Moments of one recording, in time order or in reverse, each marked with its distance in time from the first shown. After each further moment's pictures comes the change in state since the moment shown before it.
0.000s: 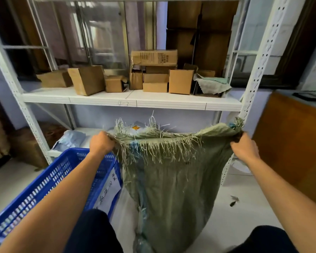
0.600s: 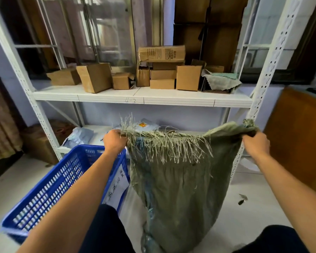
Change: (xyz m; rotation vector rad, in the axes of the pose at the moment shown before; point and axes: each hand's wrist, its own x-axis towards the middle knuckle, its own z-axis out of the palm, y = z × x) left_hand 0.000 0.006 0.020 -0.140 0.048 0.030; right_hand -0.003 -0.005 0.004 0.296 0.101 0.075
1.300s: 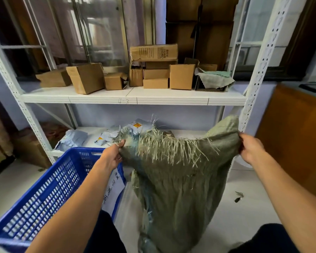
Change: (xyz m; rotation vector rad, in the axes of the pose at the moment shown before) left_hand 0.001 -0.027 0.040 -1.027 -0.391 -0.507; right_hand 0.010 0.002 0.002 0.815 -0.214 0.420
